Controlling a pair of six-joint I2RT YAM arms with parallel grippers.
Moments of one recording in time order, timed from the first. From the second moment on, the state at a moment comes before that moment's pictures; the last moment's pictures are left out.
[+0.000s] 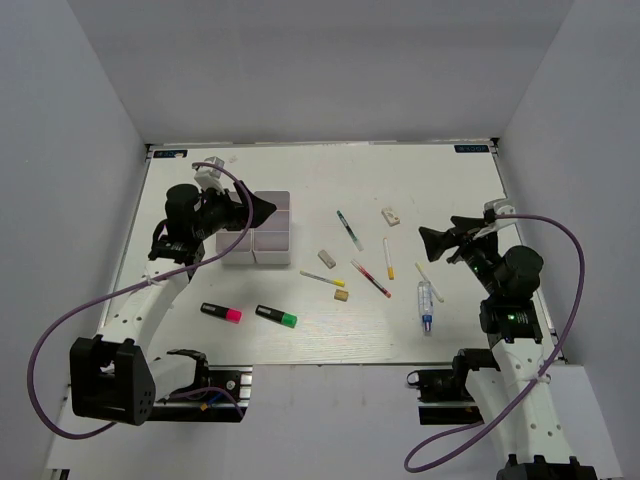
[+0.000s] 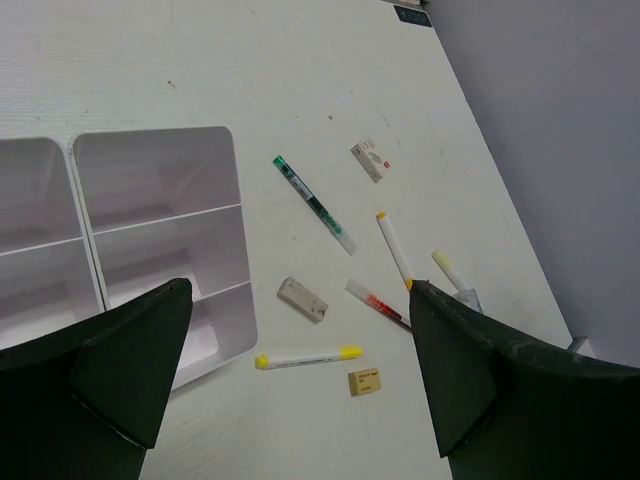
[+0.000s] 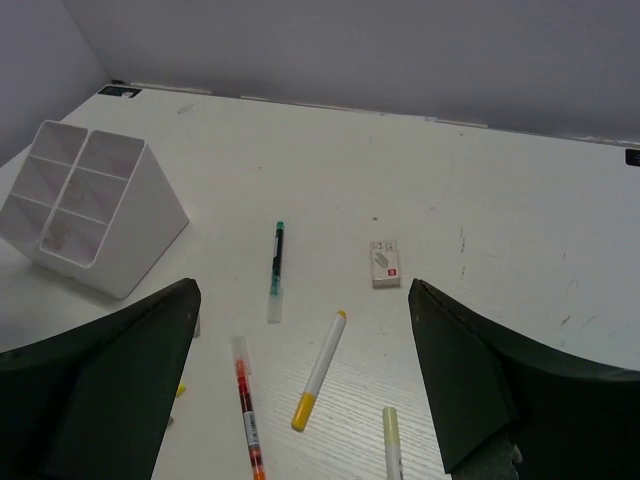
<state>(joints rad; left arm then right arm) -0.15 1.16 0.80 0.08 0.49 -0.48 0.02 0.55 0.49 0.09 -0.45 0.16</state>
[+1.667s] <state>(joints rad) -0.76 2.27 2.03 -0.66 -0.29 -0.69 0.09 0.81 0.66 -0.19 -0.31 -0.09</state>
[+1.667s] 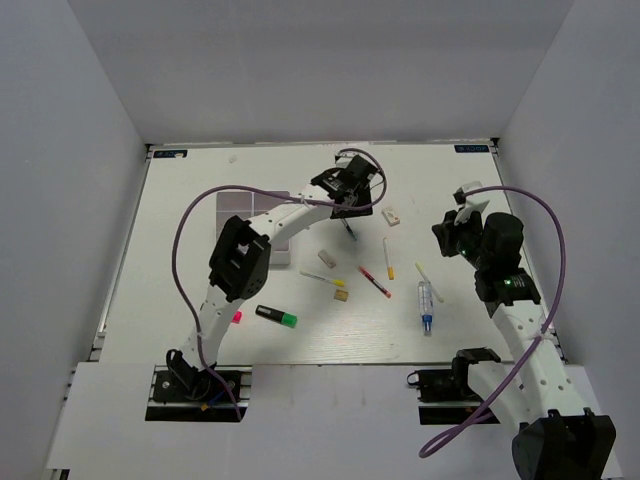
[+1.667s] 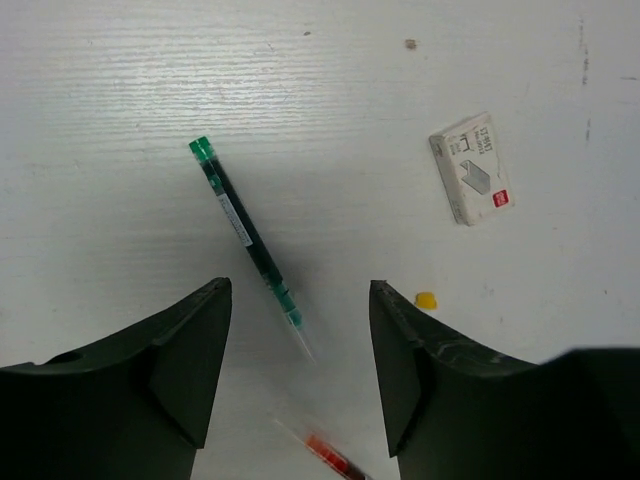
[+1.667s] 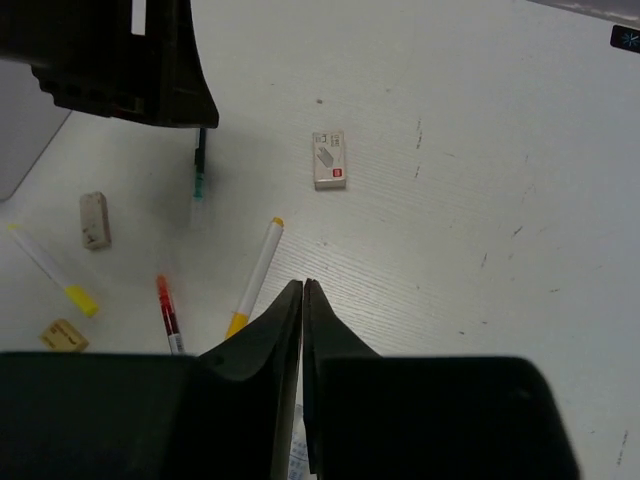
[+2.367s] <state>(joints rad) -0.75 2.49 2.23 -0.81 -0.35 -0.85 0.12 0.75 0.66 -0.19 -0.28 -0.08</state>
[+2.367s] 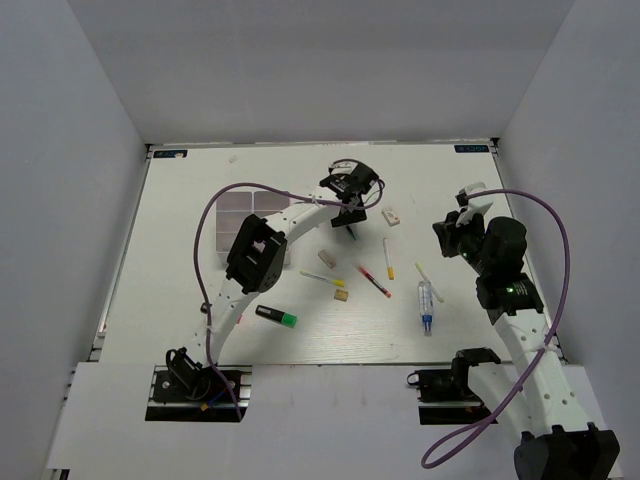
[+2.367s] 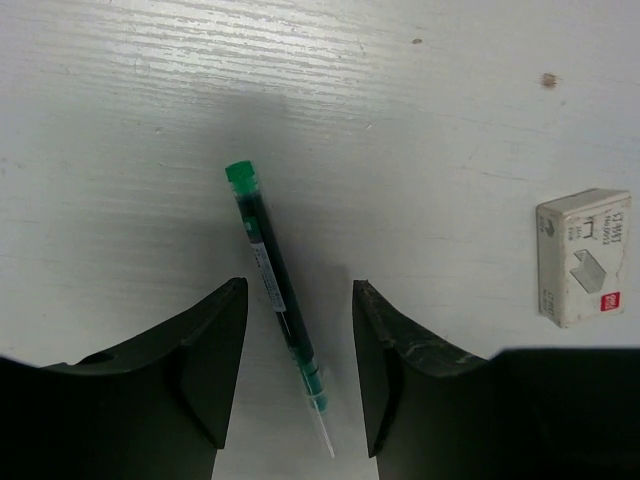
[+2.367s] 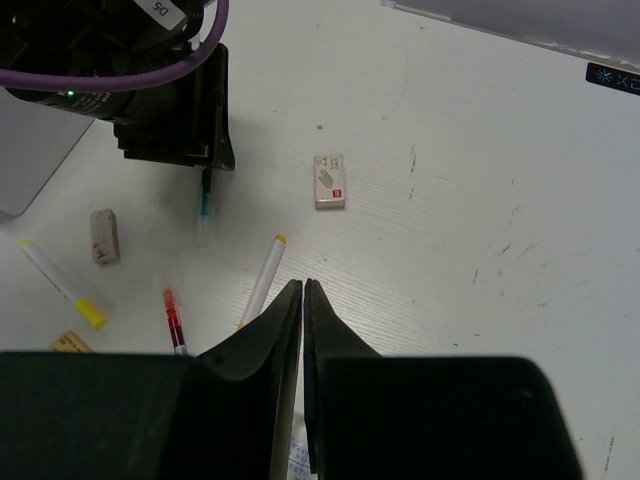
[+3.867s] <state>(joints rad) -0.73 2.42 2.08 -0.81 -0.32 -0.62 0.15 0.69 0.66 -0.17 -0.27 -0.08</state>
